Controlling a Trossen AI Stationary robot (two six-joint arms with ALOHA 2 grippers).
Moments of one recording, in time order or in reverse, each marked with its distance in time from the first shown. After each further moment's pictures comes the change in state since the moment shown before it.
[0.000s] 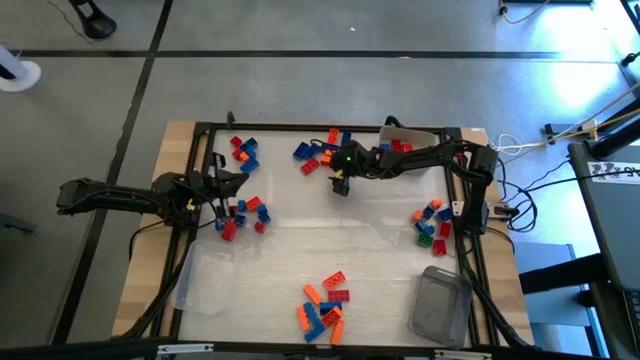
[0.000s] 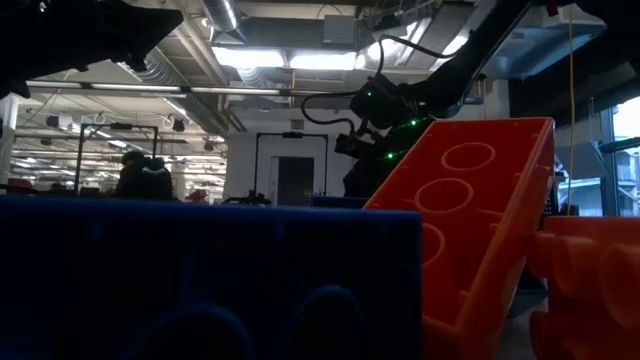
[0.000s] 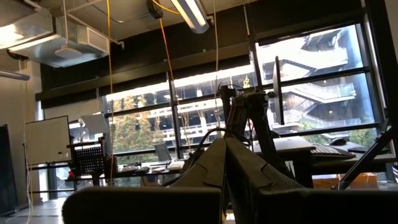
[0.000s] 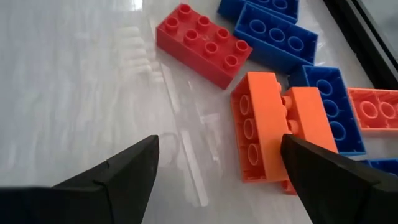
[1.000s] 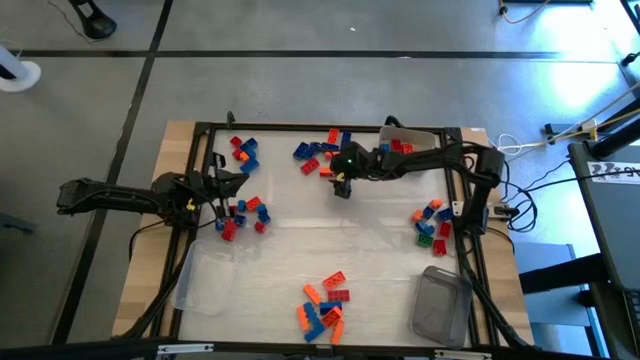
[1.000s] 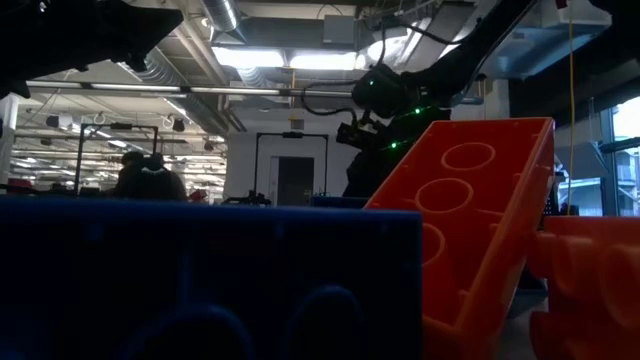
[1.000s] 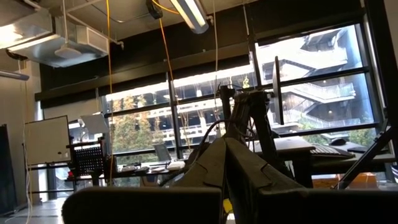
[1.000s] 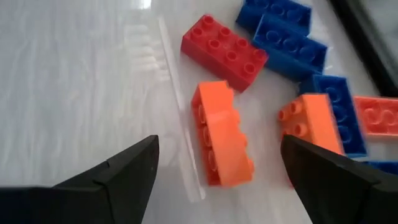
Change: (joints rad) left arm 0.000 0.000 0.000 0.000 0.000 0.000; right arm 0.027 -0.050 -0.001 -0.063 -0.004 -0.005
